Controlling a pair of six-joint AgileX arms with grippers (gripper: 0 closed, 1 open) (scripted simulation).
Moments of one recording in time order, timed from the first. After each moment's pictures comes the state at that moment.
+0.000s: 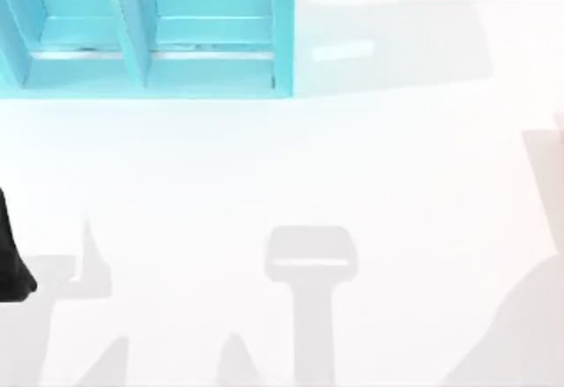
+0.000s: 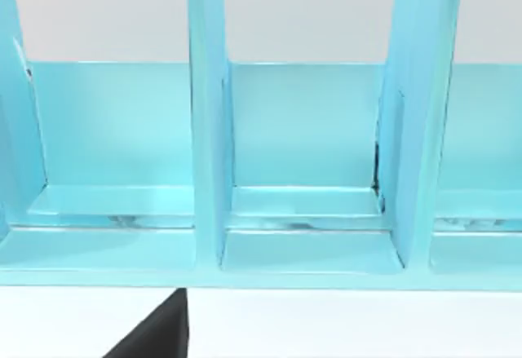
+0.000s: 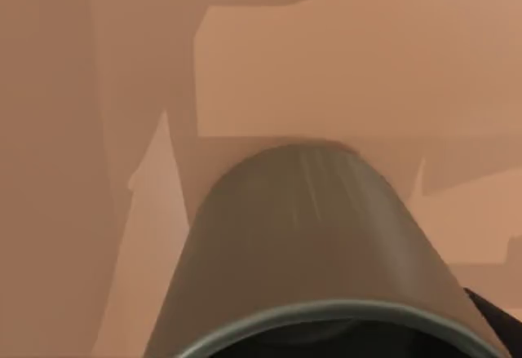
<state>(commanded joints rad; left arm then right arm) 0.00 0.00 0.00 0.00 0.00 0.00 -0.53 1.93 1.29 -0.93 0.00 -0.51</state>
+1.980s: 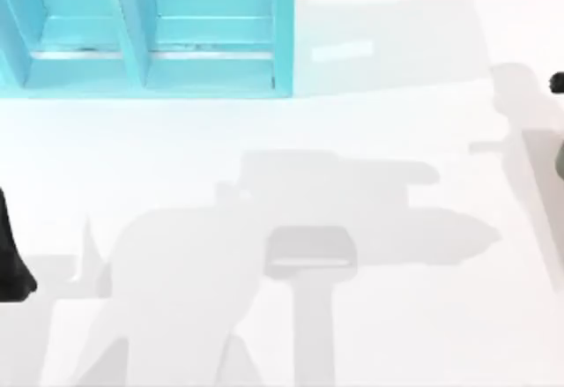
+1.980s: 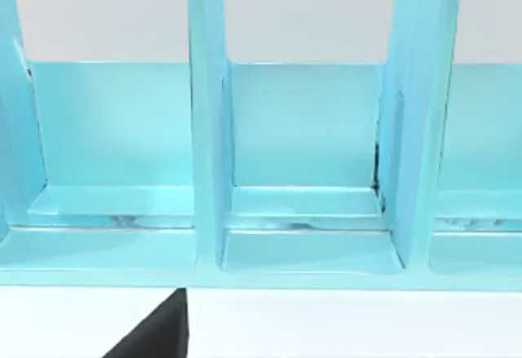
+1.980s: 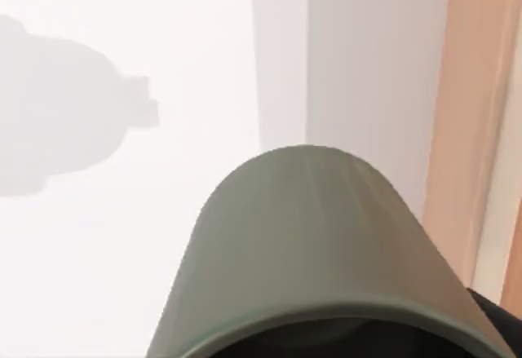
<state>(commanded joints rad) 0.00 0.00 0.00 0.00 0.00 0.00 0.04 1.92 1.67 -1.38 -0.01 0.06</state>
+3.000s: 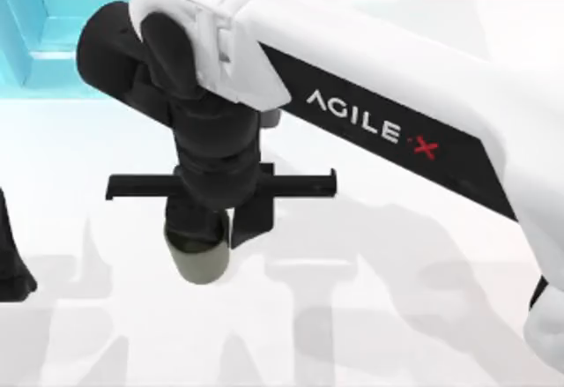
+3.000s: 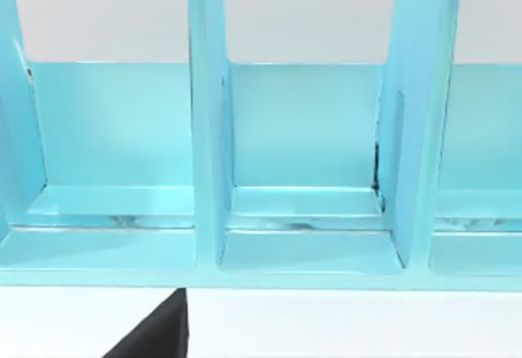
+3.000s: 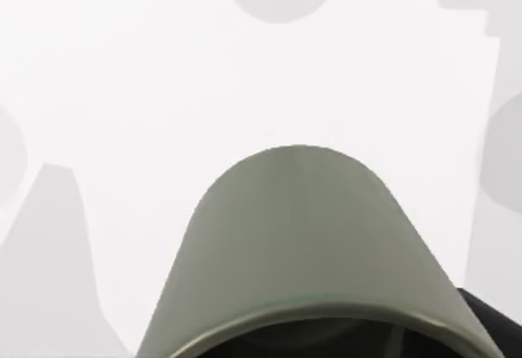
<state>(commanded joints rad) 0.00 0.00 0.00 0.00 0.00 0.00 0.97 2.35 2.34 -1.56 0.01 0.99</state>
